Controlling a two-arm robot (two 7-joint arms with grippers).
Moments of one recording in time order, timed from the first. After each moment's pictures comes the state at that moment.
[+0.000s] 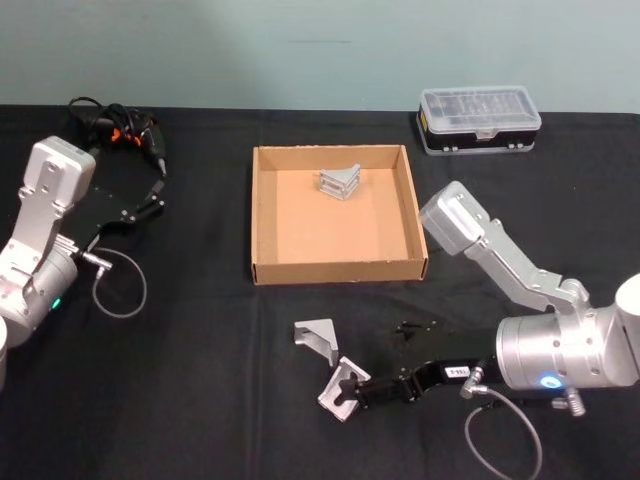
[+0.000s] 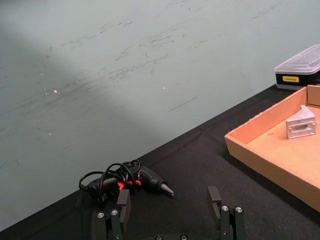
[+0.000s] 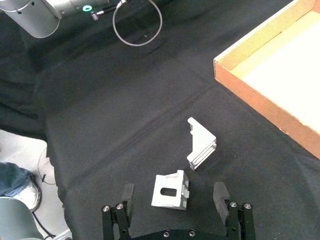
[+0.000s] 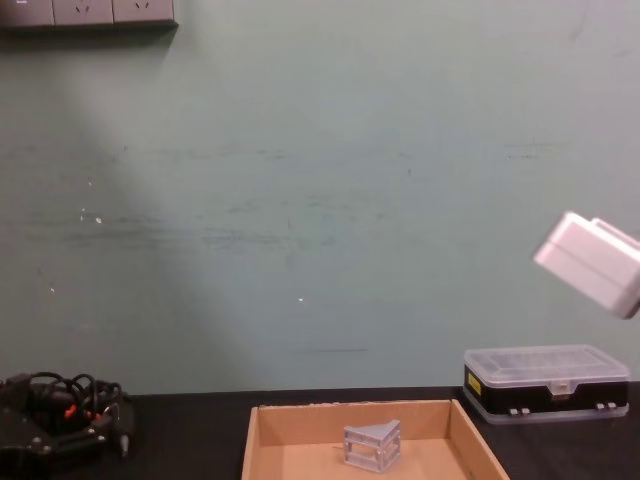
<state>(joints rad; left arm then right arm) -0.20 0.60 0.45 -1.41 -0.25 -0.12 0.03 0.26 0.72 -0.61 -1.87 0.60 0.74 0.49</state>
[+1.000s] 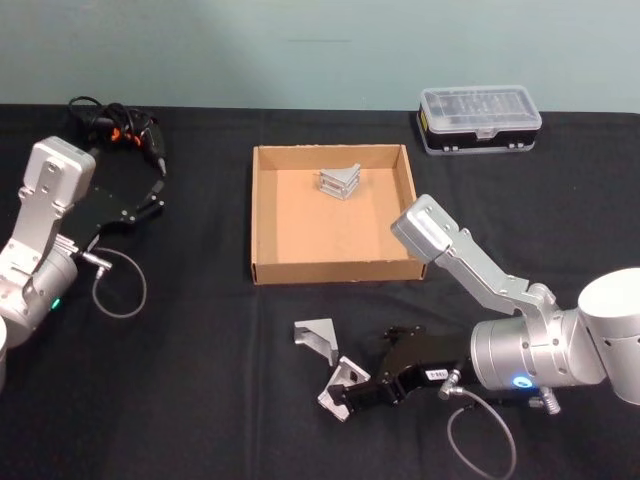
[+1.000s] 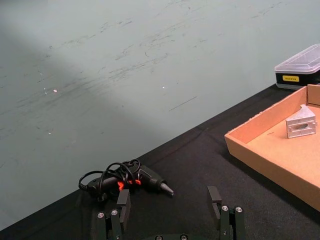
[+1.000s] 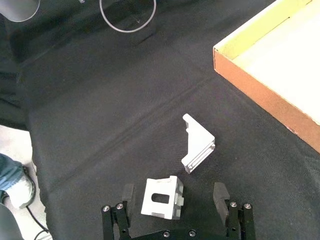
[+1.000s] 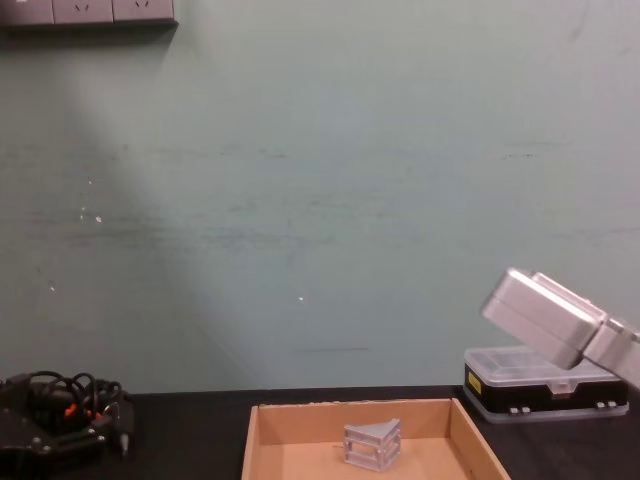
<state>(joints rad) -0.20 0.60 0.45 -1.41 -0.25 -0.12 0.03 0.33 0.69 -0.70 -1.79 0.59 0.73 0.46</state>
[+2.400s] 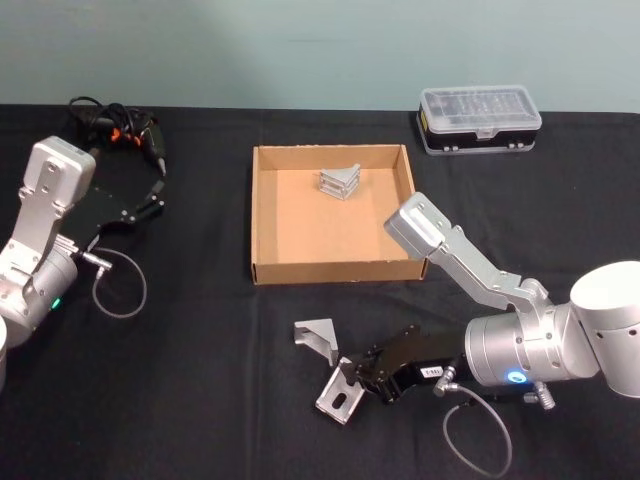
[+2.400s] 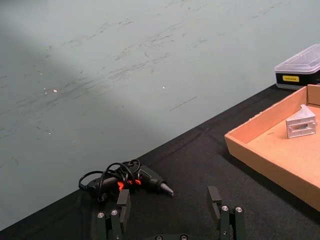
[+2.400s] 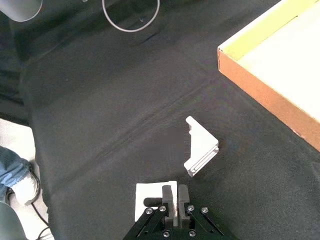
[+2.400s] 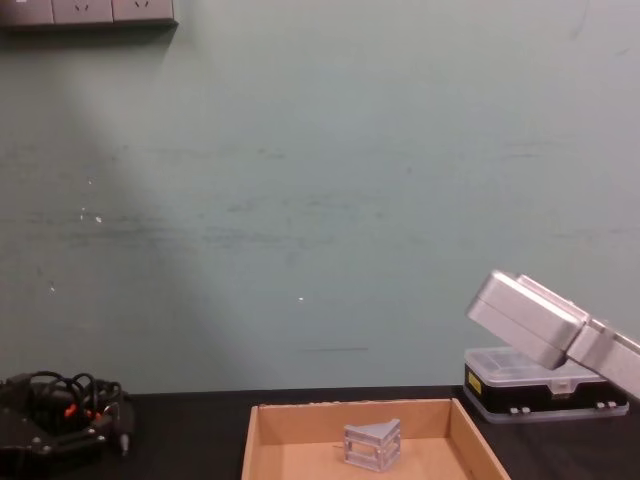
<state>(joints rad) -0.20 0.60 0.45 -1.41 -0.25 -0.12 0.03 0.36 0.68 -0.73 -1.76 0.60 0.73 0.48</state>
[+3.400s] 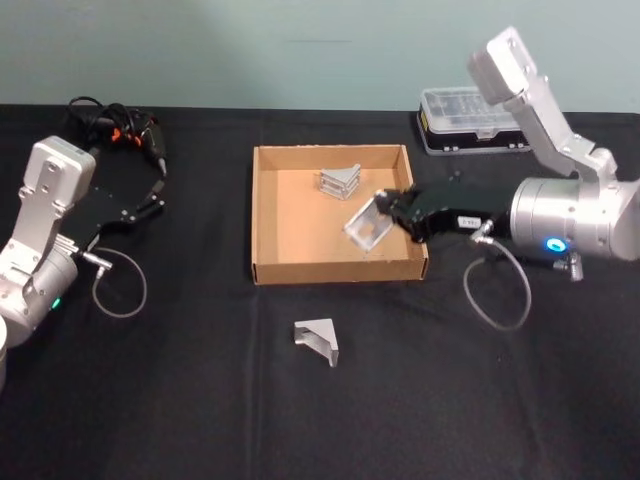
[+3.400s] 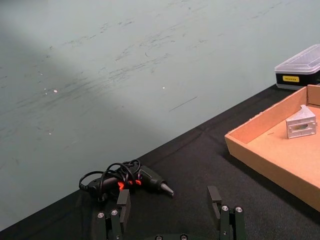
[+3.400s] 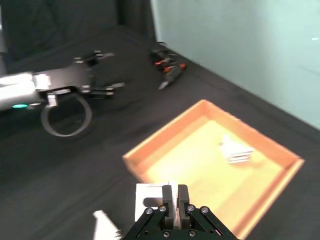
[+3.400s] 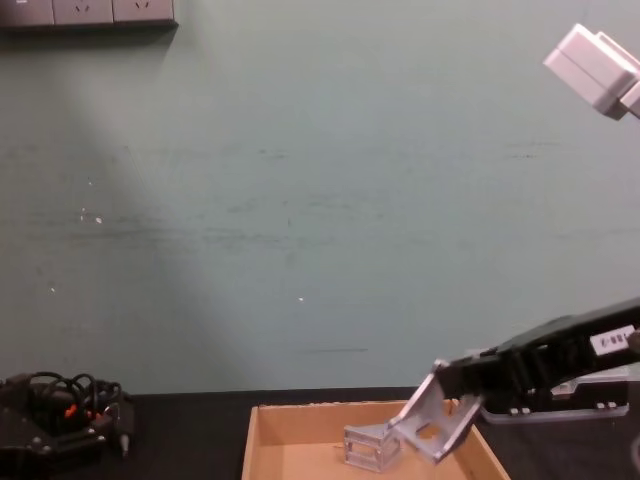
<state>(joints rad) -0.20 0.60 0.45 -1.41 -0.25 -0.12 0.03 0.48 0.67 -0.59 -1.73 0.63 0.60 0.39</state>
